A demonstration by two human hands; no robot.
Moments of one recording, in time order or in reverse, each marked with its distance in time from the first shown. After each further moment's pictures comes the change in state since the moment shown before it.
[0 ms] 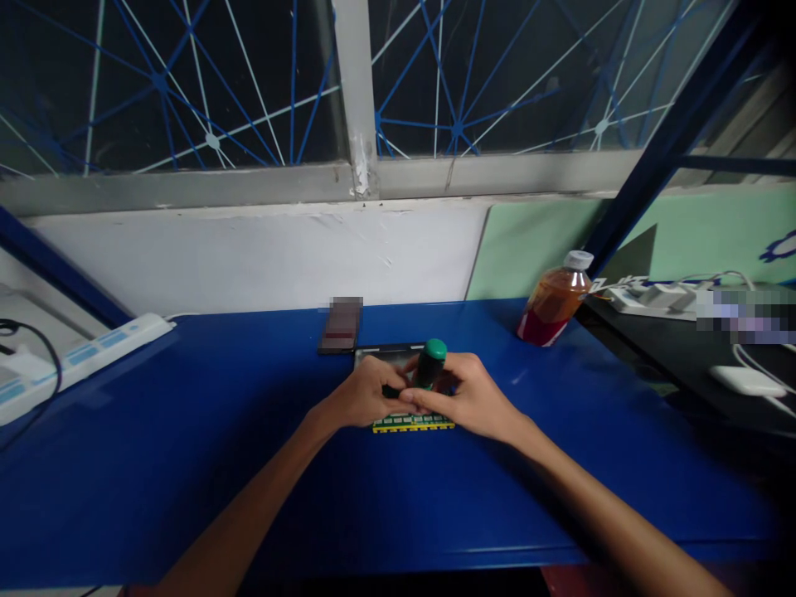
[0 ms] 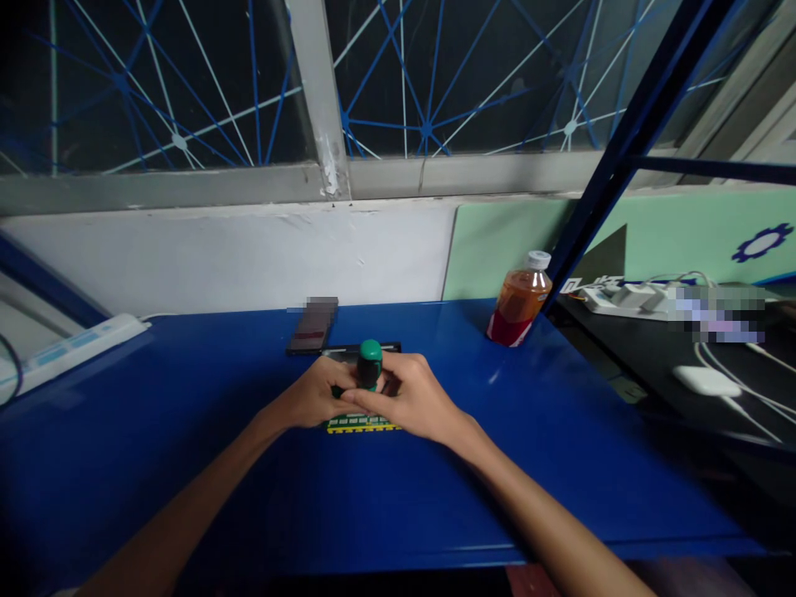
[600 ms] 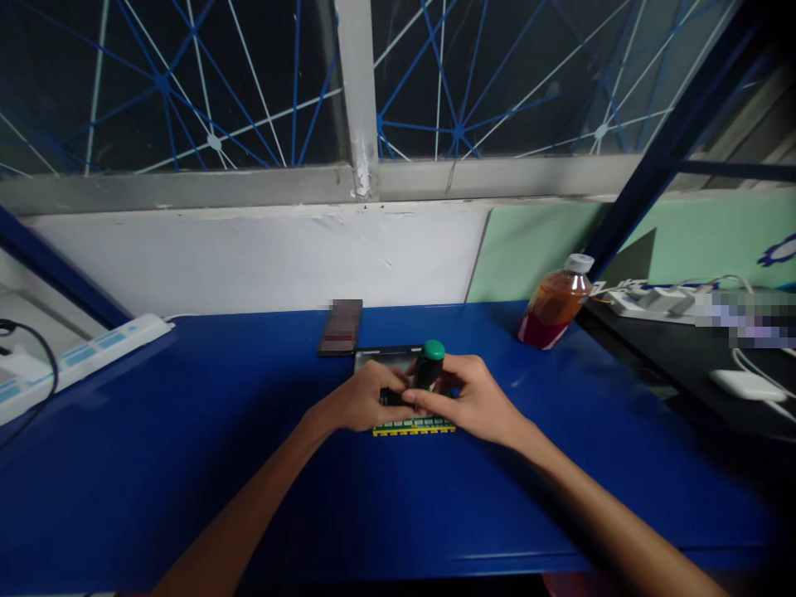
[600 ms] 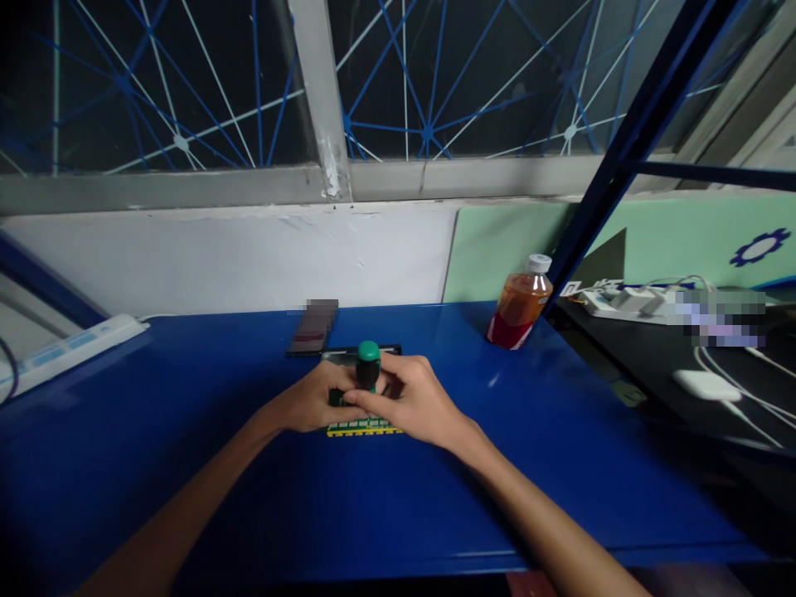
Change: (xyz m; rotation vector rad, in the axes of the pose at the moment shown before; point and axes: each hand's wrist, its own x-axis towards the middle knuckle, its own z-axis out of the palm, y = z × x) left_hand -0.001 0.000 -0.003 -0.006 -0.074 0.012; right_hand -0.001 -0.001 0.000 0.013 0.016 0.004
